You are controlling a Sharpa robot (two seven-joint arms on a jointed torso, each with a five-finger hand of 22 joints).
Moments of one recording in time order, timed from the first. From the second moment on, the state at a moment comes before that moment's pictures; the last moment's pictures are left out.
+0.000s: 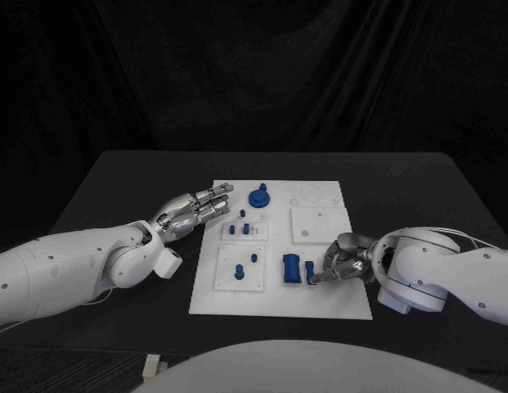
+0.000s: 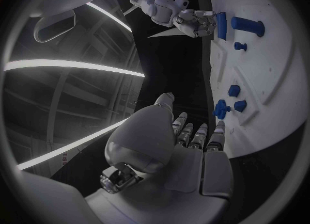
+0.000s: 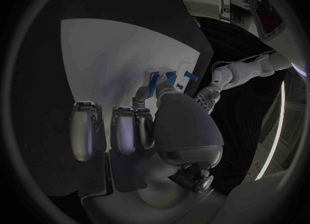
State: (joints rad) left arm 1.01 -0.89 -0.22 1.36 -0.25 0.10 0.61; left_hand 1.47 0.26 -0.15 0.20 0.52 0.26 0.07 0.03 0.03 0.00 0.05 0.00 0.00 0.00 0.16 0.00 0.00 0.16 0.03 0.29 0.02 0.04; right arm 1.14 -0.87 -0.25 1.75 -1.02 -0.13 -0.58; right_hand 1.20 -0.02 0.01 0.20 0.06 0.81 0.00 0.85 1.07 1.47 -0.06 1.57 1.31 1.47 -0.12 1.53 1.31 0.02 1.47 0.00 1.45 1.31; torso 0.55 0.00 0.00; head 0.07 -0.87
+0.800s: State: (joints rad) left arm 1.01 -0.89 -0.22 1.36 -0.25 0.10 0.61; left_hand 1.47 0.26 -0.15 0.20 0.52 0.26 0.07 0.03 0.03 0.01 0.06 0.00 0.00 0.00 0.16 0.00 0.00 0.16 0.03 0.29 0.02 0.04; right arm 1.14 -0.86 -0.25 1.74 -1.02 -0.15 -0.57; right_hand 1.26 0.00 0.01 0.17 0.05 0.81 0.00 0.86 1.08 1.47 -0.06 1.57 1.31 1.47 -0.12 1.53 1.31 0.02 1.46 -0.01 1.45 1.31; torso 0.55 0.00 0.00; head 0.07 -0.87
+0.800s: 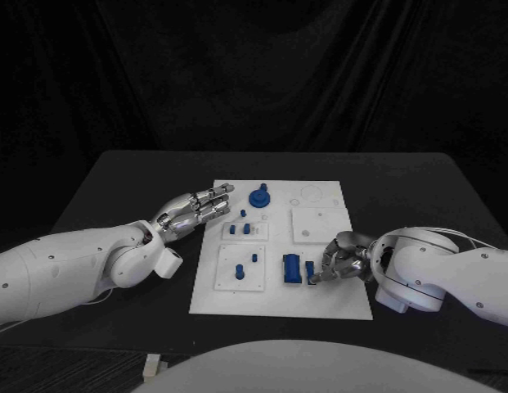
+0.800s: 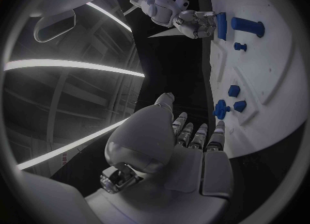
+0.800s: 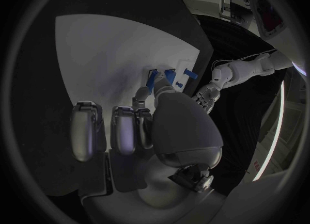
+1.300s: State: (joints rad) left arm 1.01 -0.90 -0.22 1.36 -0.25 0.10 0.61; left_hand 1.47 0.26 -0.14 0.20 0.52 0.26 0.07 0.03 0.03 0.01 0.06 0.00 0.00 0.00 0.16 0.00 0.00 0.16 0.03 0.29 0.02 0.04; right arm 1.14 -0.86 -0.25 1.74 -1.02 -0.16 -0.57; right_hand 1.29 0.01 0.00 0.15 0.05 0.81 0.00 0.86 1.09 1.46 -0.06 1.57 1.31 1.47 -0.13 1.53 1.31 0.02 1.47 -0.01 1.46 1.31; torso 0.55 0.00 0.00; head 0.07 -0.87
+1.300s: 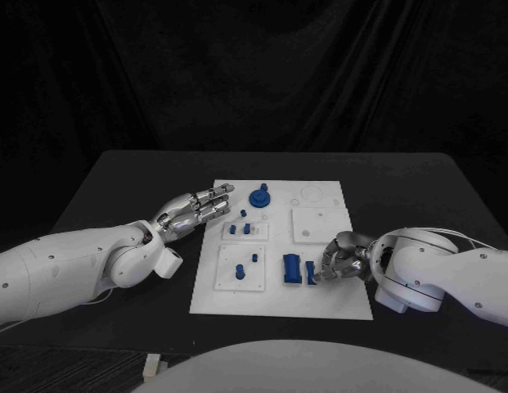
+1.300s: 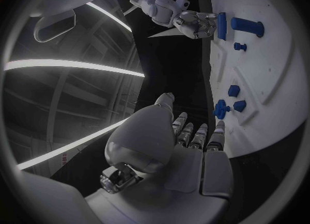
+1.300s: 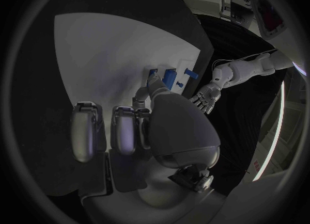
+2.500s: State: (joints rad) left arm 1.02 -0.97 -0.22 1.45 -0.25 -0.03 0.66; left_hand 1.41 0.21 -0.23 0.29 0.45 0.50 0.08 0.08 0.05 0.13 0.05 0.03 0.02 0.04 0.08 0.02 0.01 0.16 0.10 0.17 0.07 0.08; right arm 1.18 -1.01 -0.25 1.76 -0.82 -0.53 -0.12; right_hand 0.89 0.26 -0.41 0.28 0.09 0.79 0.12 0.33 0.60 0.91 0.13 0.45 0.66 1.05 0.09 0.34 0.29 0.16 0.98 0.16 0.20 0.85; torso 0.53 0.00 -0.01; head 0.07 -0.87
